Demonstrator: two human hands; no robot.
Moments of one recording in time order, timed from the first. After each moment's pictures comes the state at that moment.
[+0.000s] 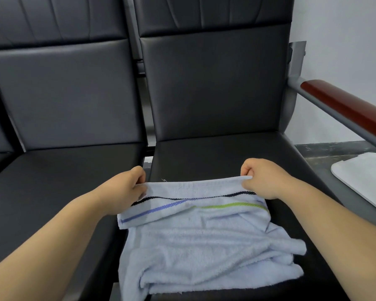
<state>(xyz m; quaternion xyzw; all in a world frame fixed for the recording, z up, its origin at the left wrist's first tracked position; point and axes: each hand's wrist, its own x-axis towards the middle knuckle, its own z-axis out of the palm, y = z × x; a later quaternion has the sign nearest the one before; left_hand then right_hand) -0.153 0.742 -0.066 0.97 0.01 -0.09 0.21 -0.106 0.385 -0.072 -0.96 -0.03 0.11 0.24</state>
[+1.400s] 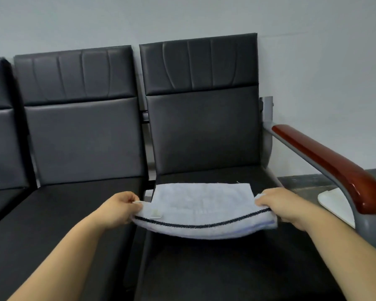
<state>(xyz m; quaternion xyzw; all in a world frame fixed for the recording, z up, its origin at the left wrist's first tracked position) -0.179 0.745 -0.030 0.87 0.09 -0.06 0.49 -0.155 0.322 -0.033 -0.88 0.11 0.13 0.45</state>
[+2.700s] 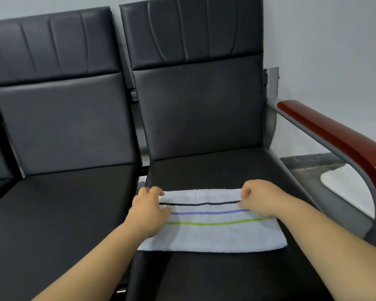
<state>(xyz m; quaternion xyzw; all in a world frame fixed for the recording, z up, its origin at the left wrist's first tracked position) -0.157 0.664 -0.094 0.97 0.07 -0.02 0.24 -0.129 0.362 -0.062 -0.97 0.01 0.14 0.19</state>
